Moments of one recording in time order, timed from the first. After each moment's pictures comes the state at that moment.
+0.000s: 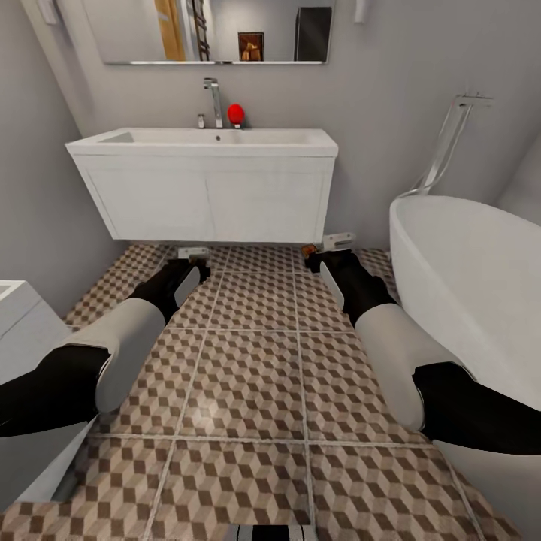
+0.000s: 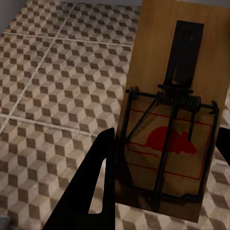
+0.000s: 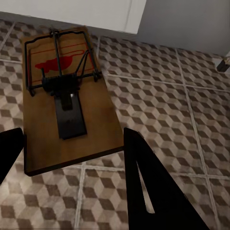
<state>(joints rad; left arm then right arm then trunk) -1.39 -0.07 -0.09 -0.32 0.17 0.43 0.38 -1.33 0.17 0.06 -0.55 0.09 0.56 -0.21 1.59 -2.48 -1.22</state>
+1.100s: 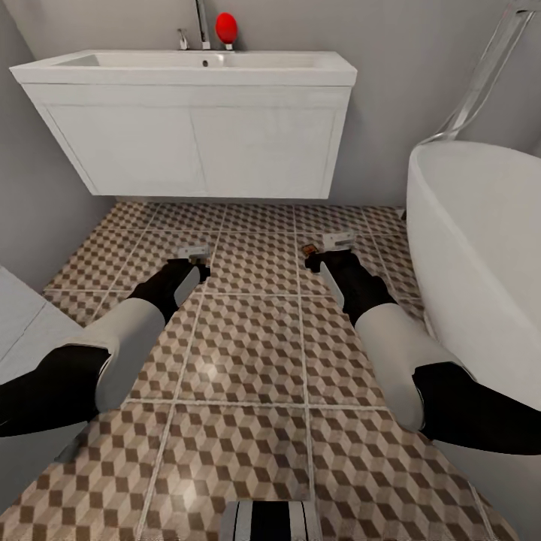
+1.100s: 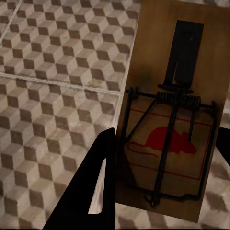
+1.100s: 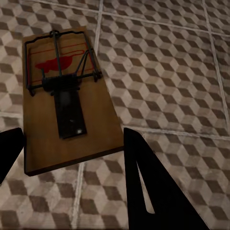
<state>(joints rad) -1.39 -0.07 -0.09 -0.32 0.17 0.43 0.38 -1.33 0.17 0.06 -0.55 0.09 0.56 -0.21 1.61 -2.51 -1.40</state>
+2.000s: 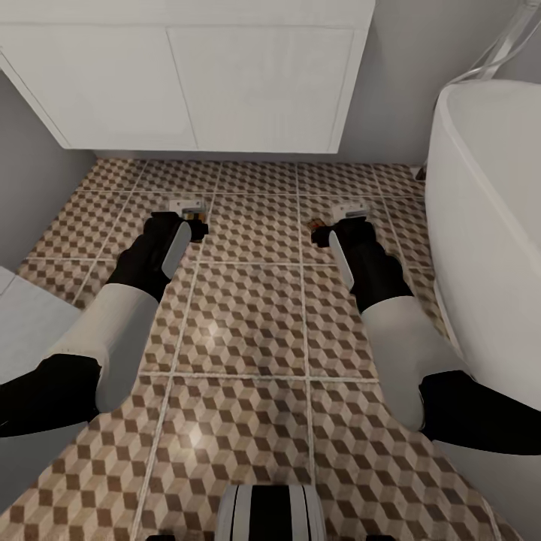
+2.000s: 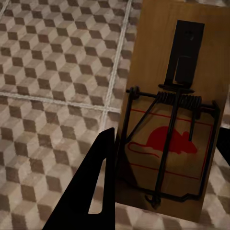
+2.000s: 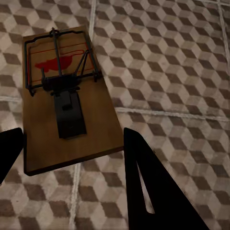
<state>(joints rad) -1.39 -0.07 -0.09 -0.77 0.17 0.71 0.38 -1.33 0.17 0.06 -0.86 0.09 0.80 -0.21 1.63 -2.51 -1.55</state>
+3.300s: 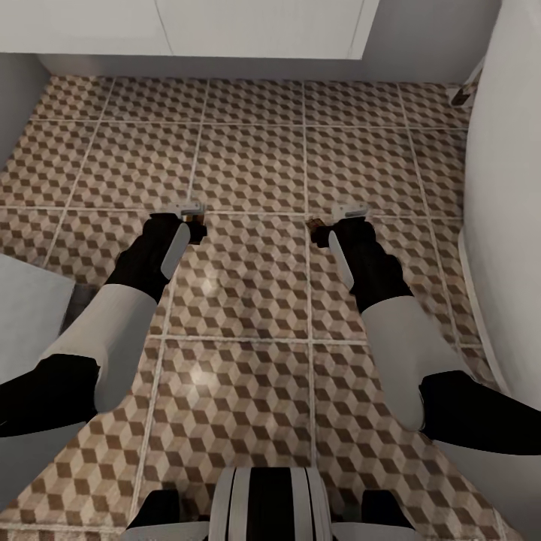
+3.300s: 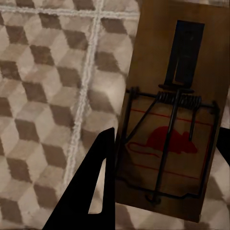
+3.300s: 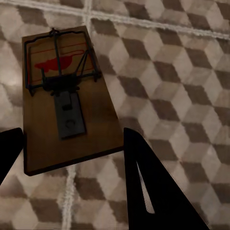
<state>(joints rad) -1.39 -0.06 -0.09 -0.76 0.17 0.71 0.38 -1.33 0.17 0.07 -0.86 0.09 0.80 -0.21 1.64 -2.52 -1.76</state>
